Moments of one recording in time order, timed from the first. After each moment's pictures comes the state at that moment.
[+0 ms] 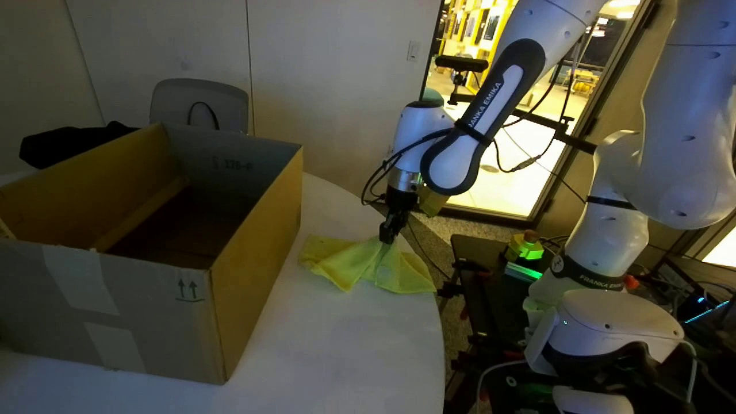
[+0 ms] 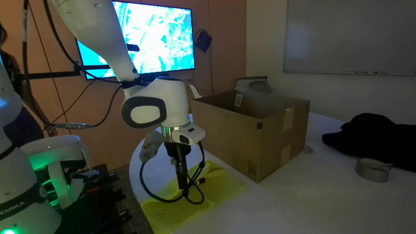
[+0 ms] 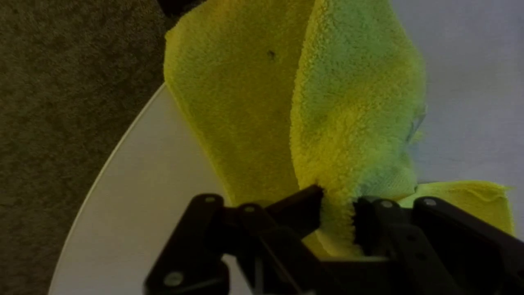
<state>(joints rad) -0.07 0.17 -0.13 -2.67 0.04 2.86 0.14</state>
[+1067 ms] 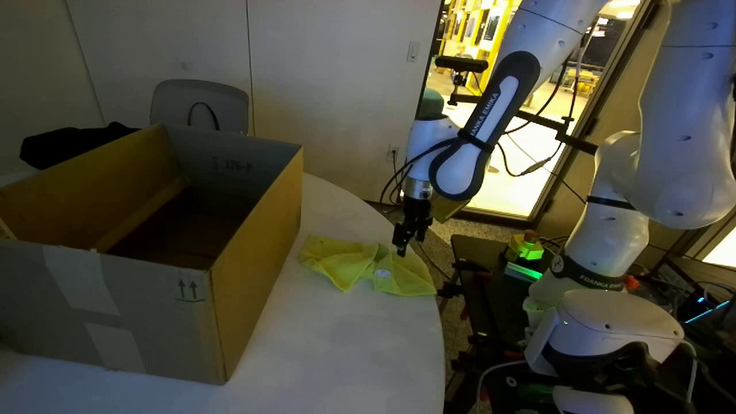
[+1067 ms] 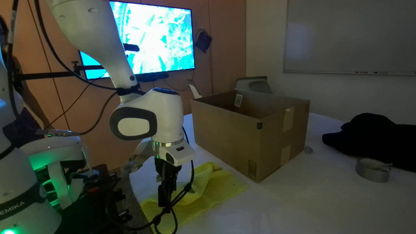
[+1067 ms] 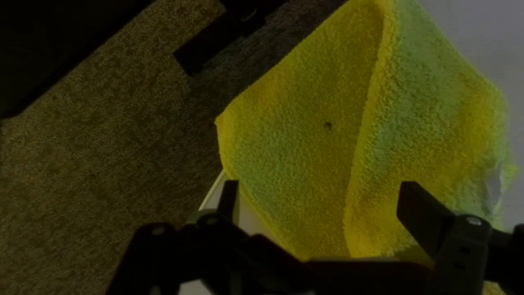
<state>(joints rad) -0.10 0.18 -0.18 -2.74 0.06 2.84 0.23</state>
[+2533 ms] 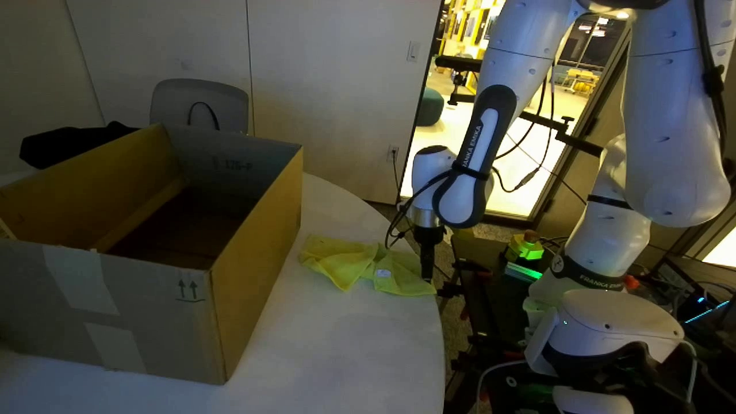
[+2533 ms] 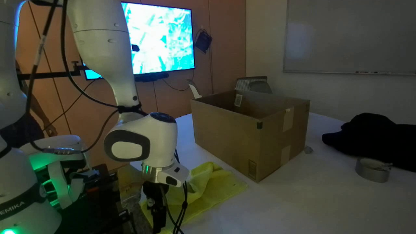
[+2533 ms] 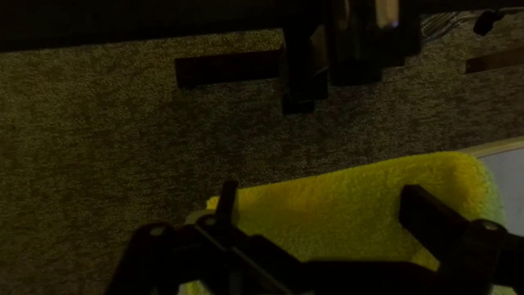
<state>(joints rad) -0.22 0.37 -0.05 -2.76 0.09 2.91 -0.32</state>
